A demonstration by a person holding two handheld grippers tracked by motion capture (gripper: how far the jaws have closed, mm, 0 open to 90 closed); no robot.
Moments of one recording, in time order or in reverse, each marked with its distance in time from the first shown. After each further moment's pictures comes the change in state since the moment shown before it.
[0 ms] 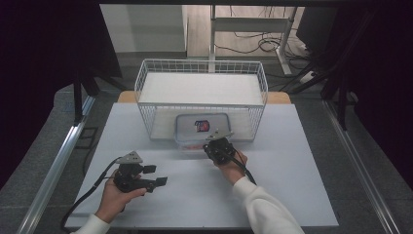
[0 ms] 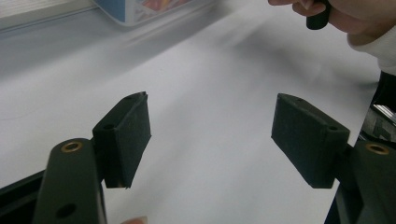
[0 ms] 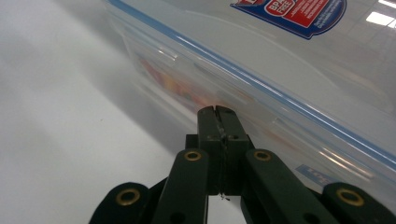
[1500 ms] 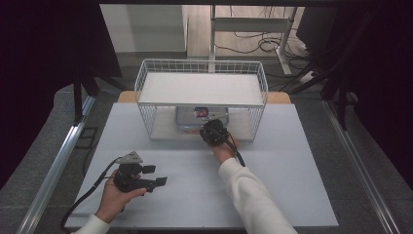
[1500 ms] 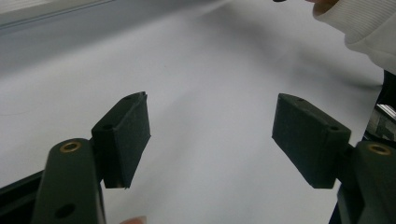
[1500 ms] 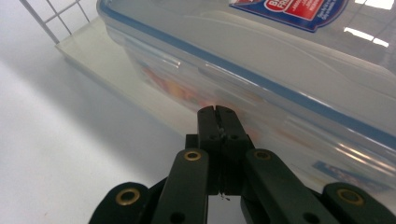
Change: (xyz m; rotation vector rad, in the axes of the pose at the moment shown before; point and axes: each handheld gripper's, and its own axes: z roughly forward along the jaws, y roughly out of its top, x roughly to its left) left arm 0.002 -0.001 0.001 0.009 0.010 -0.005; right arm -0.028 0.037 0.042 0.009 -0.034 0.134
